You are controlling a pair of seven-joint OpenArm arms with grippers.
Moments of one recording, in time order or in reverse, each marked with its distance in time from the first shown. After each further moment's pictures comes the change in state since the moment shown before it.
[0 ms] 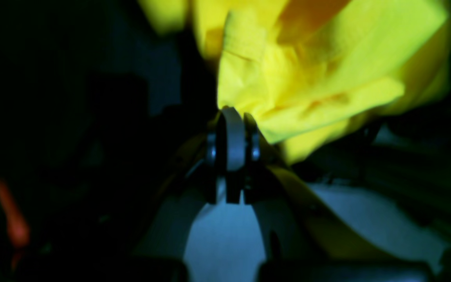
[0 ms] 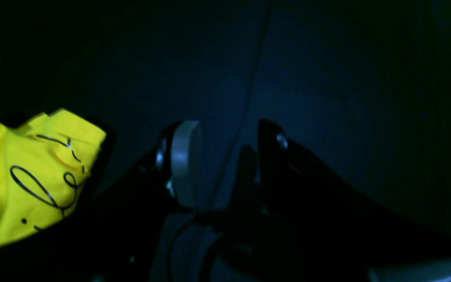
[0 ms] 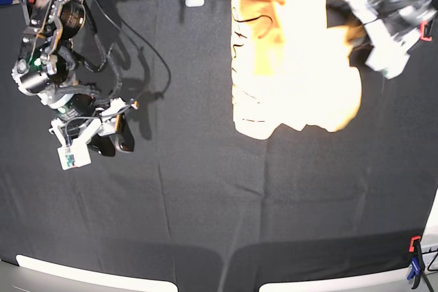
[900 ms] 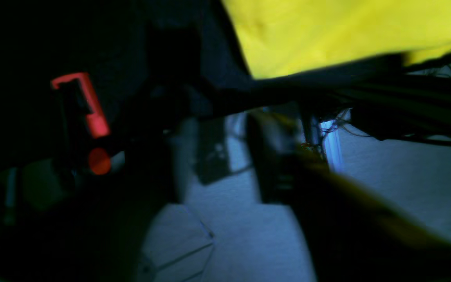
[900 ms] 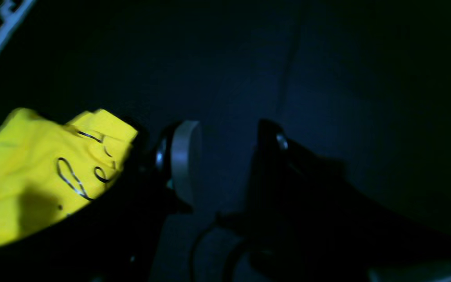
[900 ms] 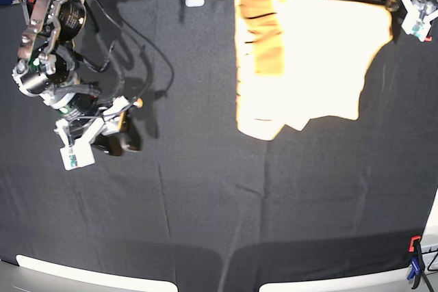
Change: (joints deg) left arm 9.0 -4.4 -1.8 0.1 11.5 5.4 -7.3; right arm 0.1 0.0 -0.2 0.0 8.6 2.2 -4.2
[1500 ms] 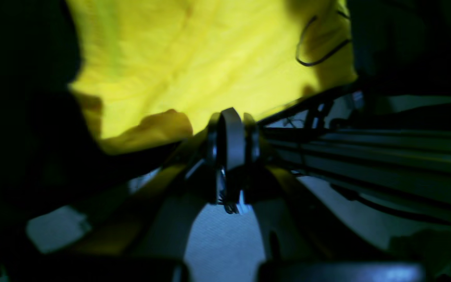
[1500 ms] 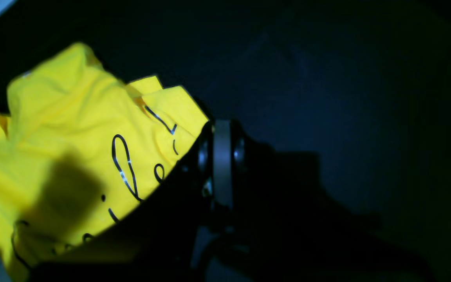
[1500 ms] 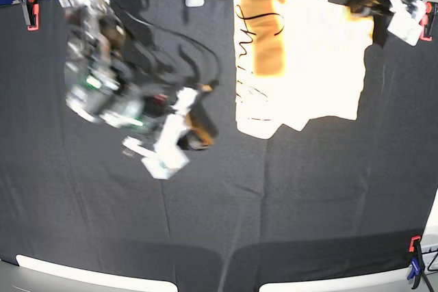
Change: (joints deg) left arm 0.0 0.3 4.0 1.0 -24.6 -5.9 0.9; right arm 8.0 -0.1 -26.8 -8.3 -12.4 0.7 4.9
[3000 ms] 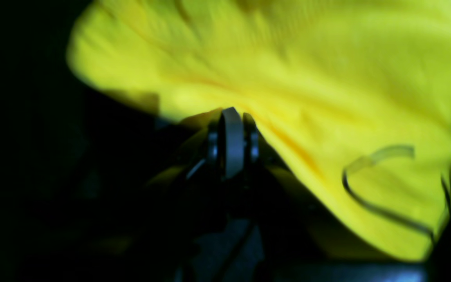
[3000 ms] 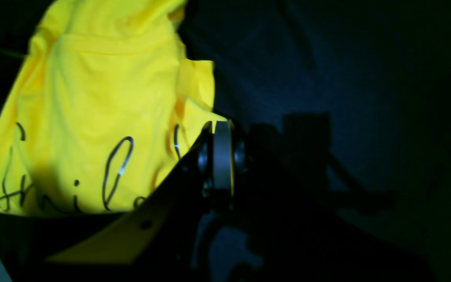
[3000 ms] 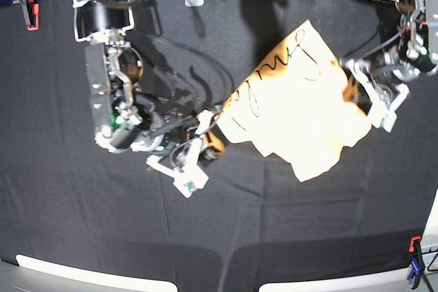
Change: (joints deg) left arm -35.9 -0.9 15.9 -27.8 24.8 7.4 -15.1; right arm 7.9 -3.7 -1.3 -11.5 -2.4 0.0 -3.7
